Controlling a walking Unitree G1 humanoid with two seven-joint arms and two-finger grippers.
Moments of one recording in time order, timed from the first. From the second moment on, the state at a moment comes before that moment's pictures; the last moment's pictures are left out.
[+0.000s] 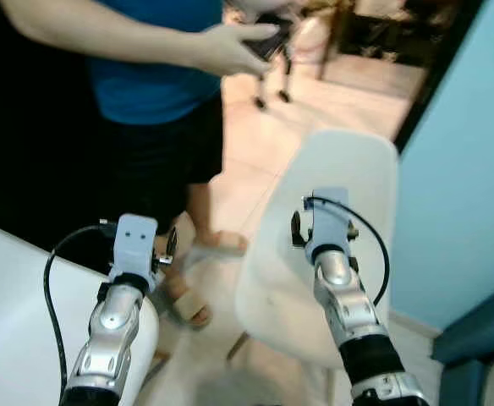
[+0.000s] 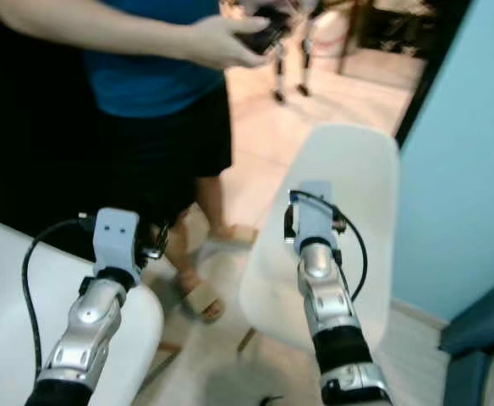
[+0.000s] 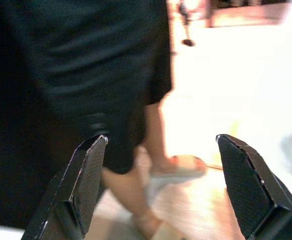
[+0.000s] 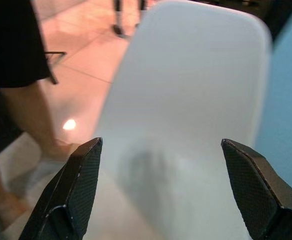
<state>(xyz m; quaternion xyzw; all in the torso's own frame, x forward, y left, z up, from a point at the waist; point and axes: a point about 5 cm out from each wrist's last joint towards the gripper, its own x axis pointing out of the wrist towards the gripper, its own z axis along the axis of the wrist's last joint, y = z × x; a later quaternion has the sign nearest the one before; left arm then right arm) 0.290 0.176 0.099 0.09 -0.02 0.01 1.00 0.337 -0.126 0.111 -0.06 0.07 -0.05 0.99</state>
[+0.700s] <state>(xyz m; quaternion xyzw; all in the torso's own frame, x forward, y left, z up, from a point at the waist) 0.293 0.173 0.111 0.09 -0.05 0.00 0.99 0.334 -0.122 0.103 -0.06 0.08 -0.04 0.99</state>
